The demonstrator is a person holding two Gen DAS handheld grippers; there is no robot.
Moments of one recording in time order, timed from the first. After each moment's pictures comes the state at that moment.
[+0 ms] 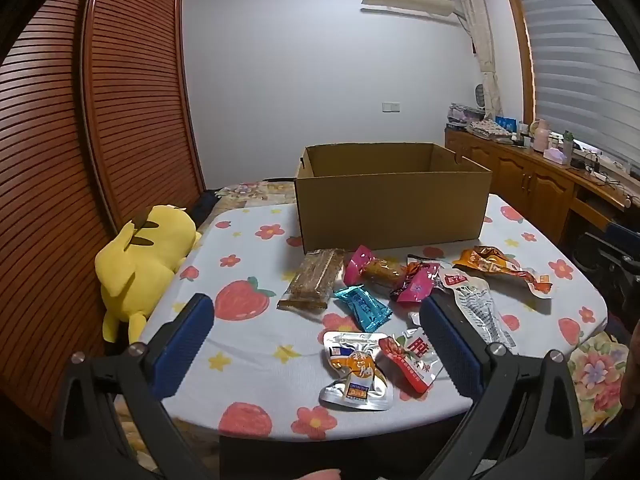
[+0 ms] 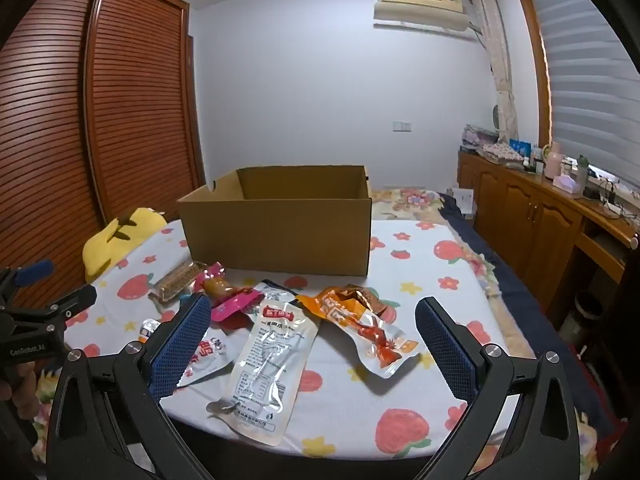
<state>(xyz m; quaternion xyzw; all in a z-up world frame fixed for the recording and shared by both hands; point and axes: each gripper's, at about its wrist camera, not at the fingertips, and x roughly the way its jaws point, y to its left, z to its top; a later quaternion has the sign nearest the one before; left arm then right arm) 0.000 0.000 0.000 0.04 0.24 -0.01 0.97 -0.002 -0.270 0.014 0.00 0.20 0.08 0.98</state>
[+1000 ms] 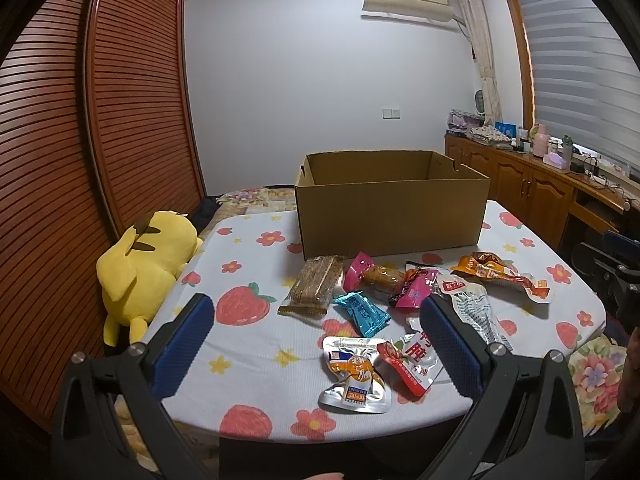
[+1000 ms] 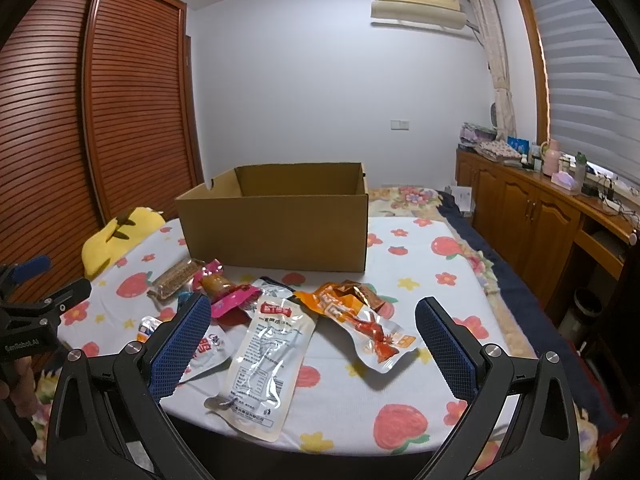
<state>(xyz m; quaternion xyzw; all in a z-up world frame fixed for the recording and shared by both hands) -0.005 -0.001 0.007 0.04 0.23 -0.01 0.97 -0.003 -0.272 0.012 0.01 0.21 0.08 0.98</state>
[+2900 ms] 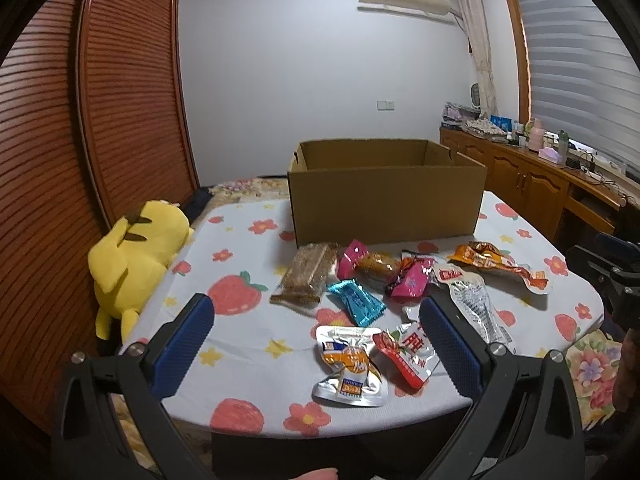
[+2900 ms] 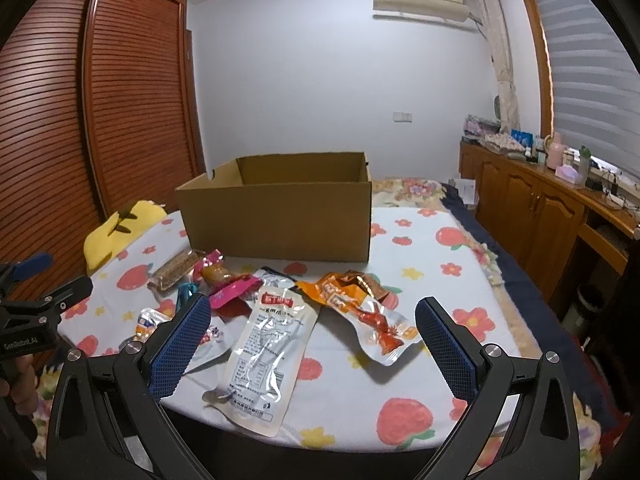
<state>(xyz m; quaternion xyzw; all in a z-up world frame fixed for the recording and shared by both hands) 0.001 0.000 -0.006 0.03 0.25 -0.02 0.97 0.000 -0.274 0.001 0.01 0.22 0.09 0.97</state>
